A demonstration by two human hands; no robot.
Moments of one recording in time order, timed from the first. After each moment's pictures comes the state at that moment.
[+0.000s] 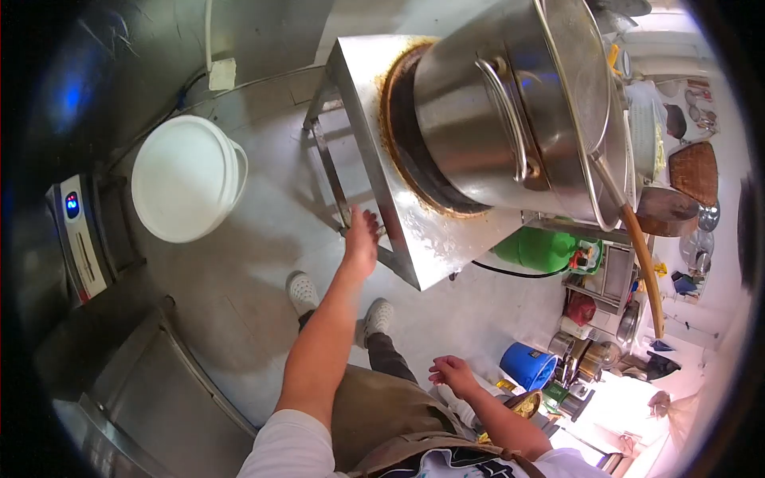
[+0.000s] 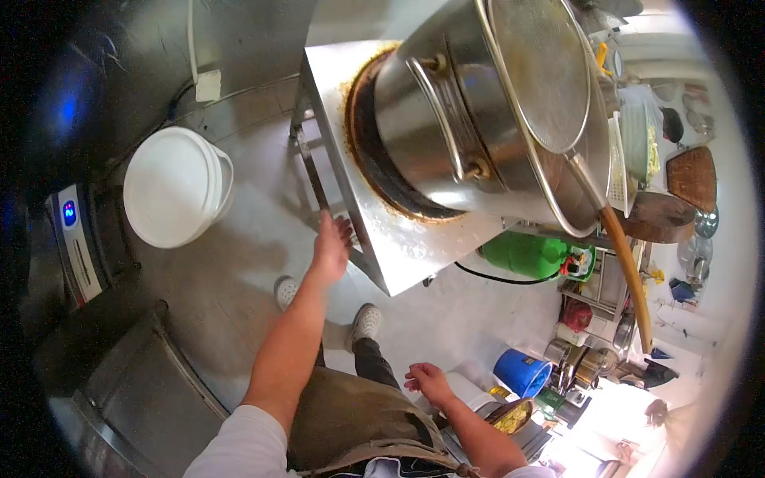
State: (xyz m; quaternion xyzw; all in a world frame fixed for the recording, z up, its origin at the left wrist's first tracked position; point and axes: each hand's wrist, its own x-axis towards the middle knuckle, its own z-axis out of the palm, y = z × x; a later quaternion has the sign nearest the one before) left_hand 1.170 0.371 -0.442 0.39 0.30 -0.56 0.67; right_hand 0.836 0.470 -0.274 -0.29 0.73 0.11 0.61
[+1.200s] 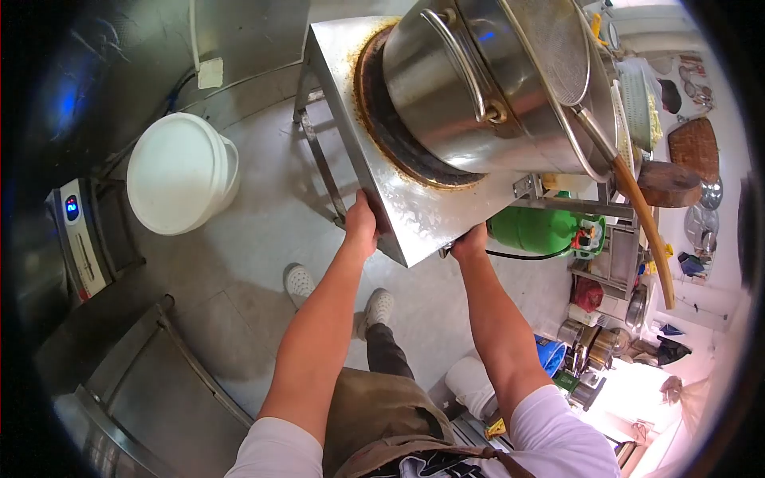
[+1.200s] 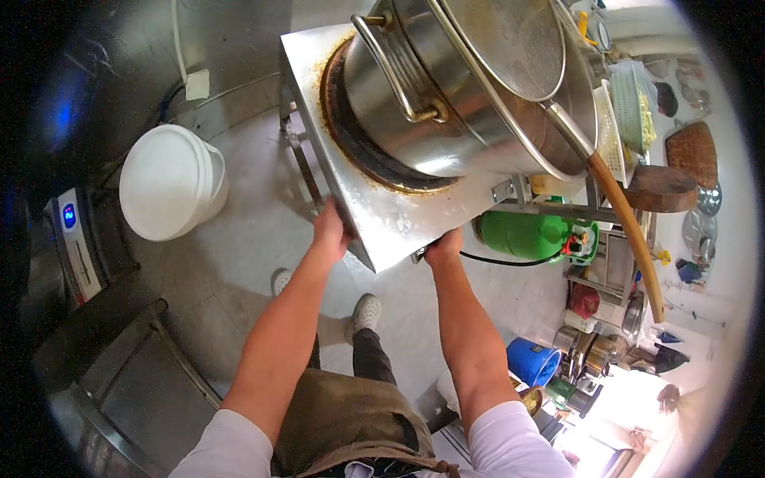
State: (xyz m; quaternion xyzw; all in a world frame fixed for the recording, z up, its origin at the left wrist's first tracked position) left_hand 1.153 0.360 -0.403 0.41 0.25 -0.61 0.63; right_hand 0.945 0.238 -0.383 -0.18 0.53 -0.38 0.74
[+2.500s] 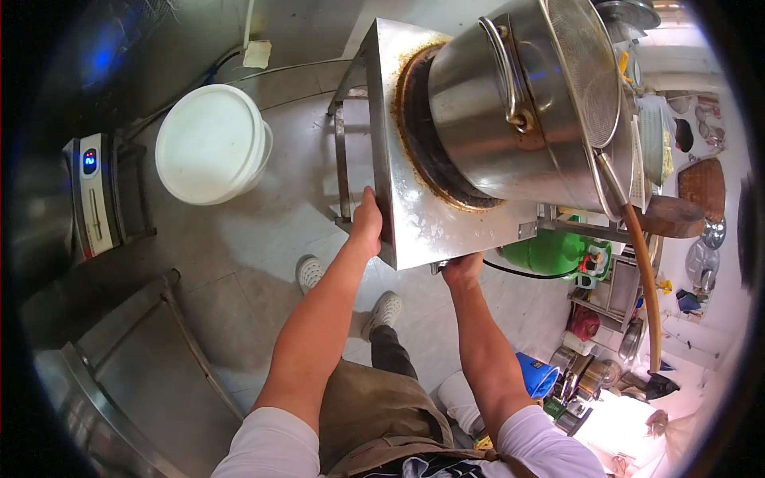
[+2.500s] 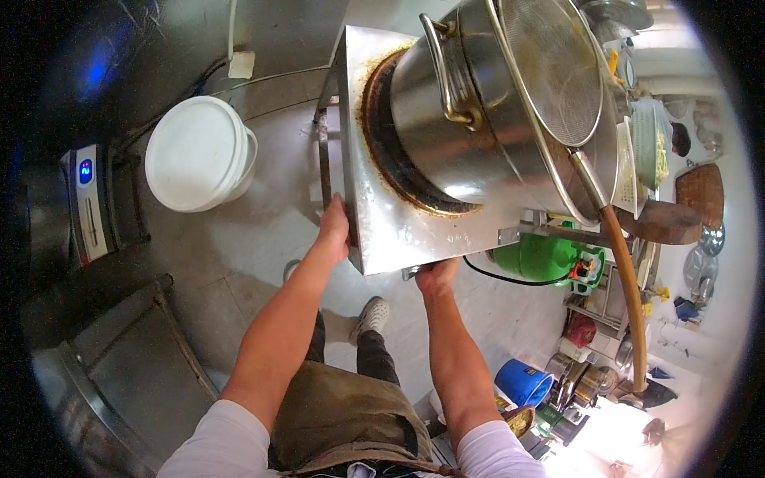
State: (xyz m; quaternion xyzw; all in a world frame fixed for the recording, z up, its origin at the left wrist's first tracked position) left_hand 1.172 0.390 -0.403 0.43 0.24 -0.62 0.62; right_hand 0.970 0.308 -0.363 -0.18 0.49 -0.40 0.75
